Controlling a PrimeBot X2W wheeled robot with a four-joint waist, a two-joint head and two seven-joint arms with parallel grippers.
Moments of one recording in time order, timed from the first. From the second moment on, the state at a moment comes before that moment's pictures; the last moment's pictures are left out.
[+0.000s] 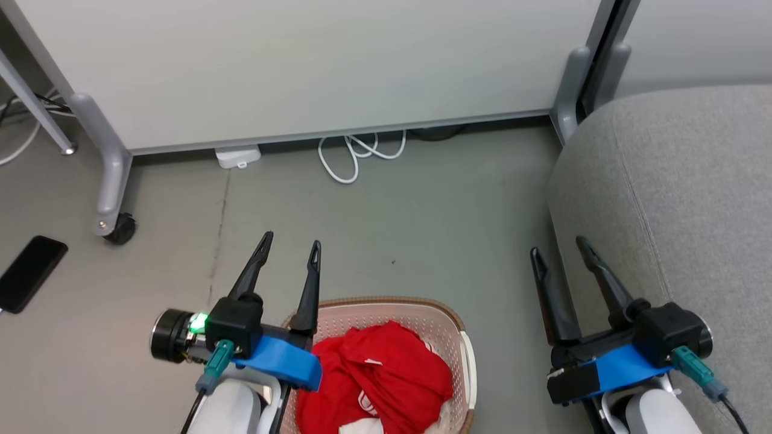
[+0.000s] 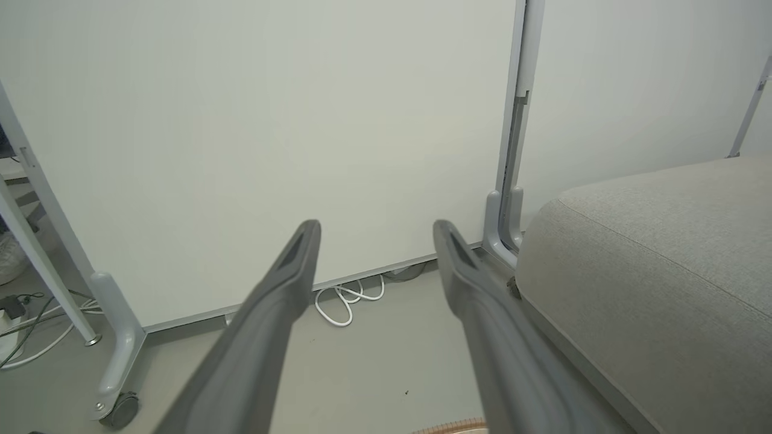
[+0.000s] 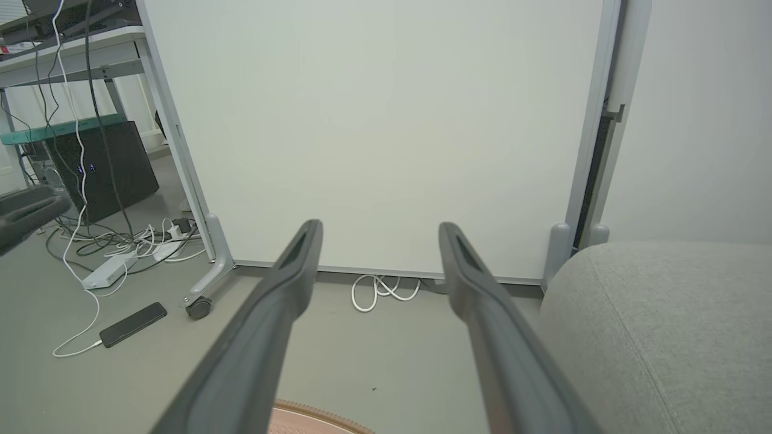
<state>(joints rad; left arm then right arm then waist) -0.21 0.05 -0.25 0.32 -0.08 -0.07 -0.26 -0.15 -0.05 0.11 0.18 0.11 0.13 -0.26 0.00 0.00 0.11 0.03</state>
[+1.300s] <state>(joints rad) -0.79 0.18 -0.88 1.00 -0.06 -0.13 -0.26 -0.43 -0.05 0.11 0.05 0.05 0.13 -0.26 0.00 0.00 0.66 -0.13</state>
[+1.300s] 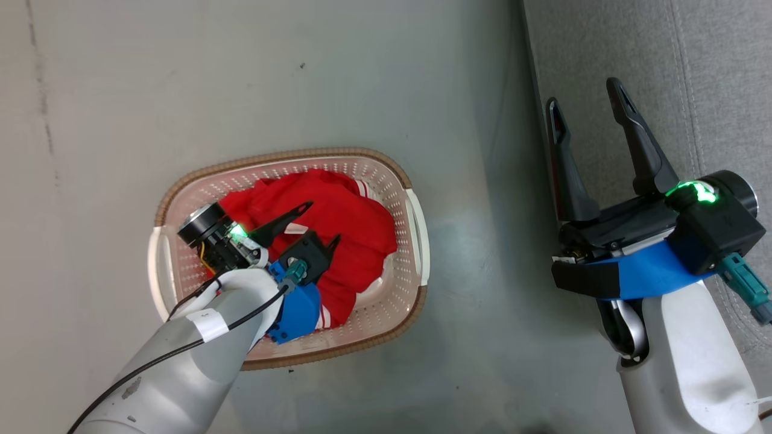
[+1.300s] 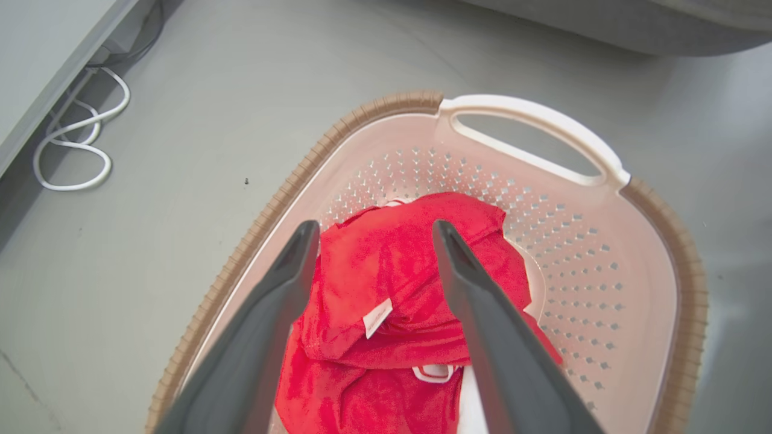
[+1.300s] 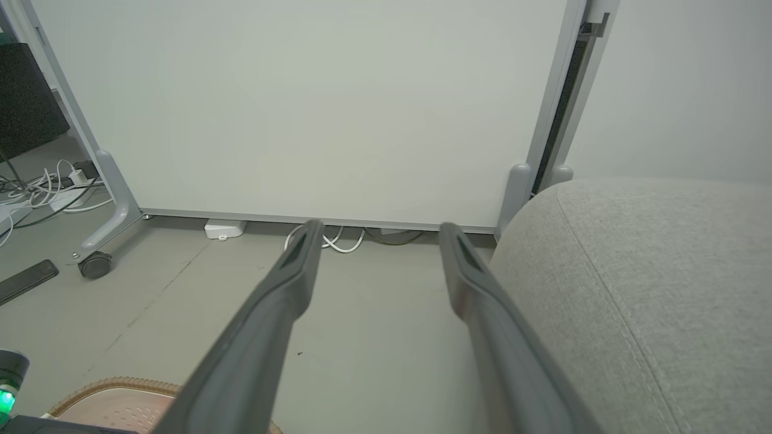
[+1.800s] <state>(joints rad) -0.91 0.21 -1.22 1.24 -0.10 -0.13 -0.24 -0.48 -0.05 0.12 0.00 0.05 0.13 -0.26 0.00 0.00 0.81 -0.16</state>
